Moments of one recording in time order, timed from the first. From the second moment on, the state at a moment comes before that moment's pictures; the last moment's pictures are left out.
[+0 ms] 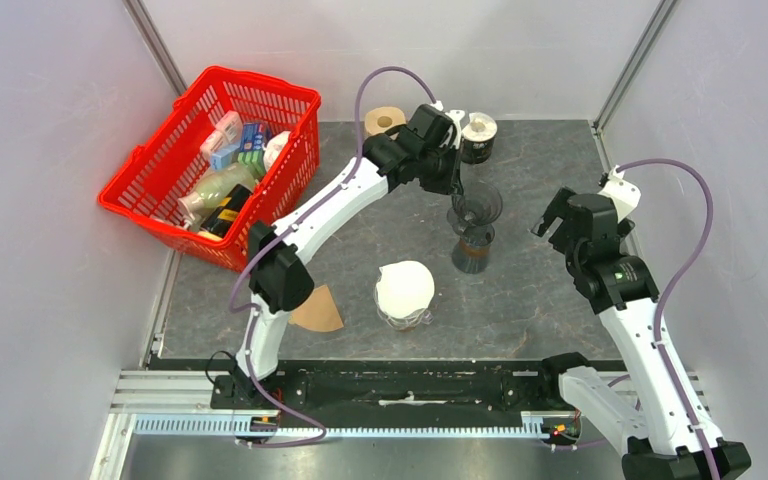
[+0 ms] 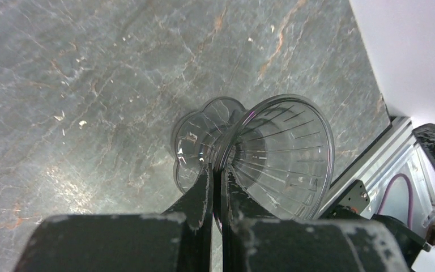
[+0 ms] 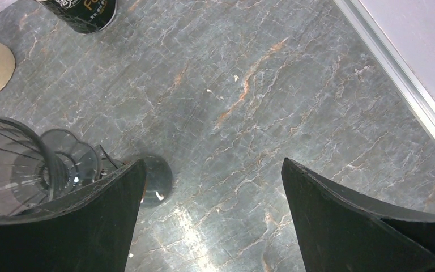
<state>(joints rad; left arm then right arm) -0.78 2.09 2.17 -0.78 0.16 -0.43 0.20 0.84 0.98 -0.73 0.48 0.54</state>
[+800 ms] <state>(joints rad) -0.80 2.20 2.28 -0.88 0.25 -0.49 0.20 0.84 0.97 -0.74 0.50 0.54</state>
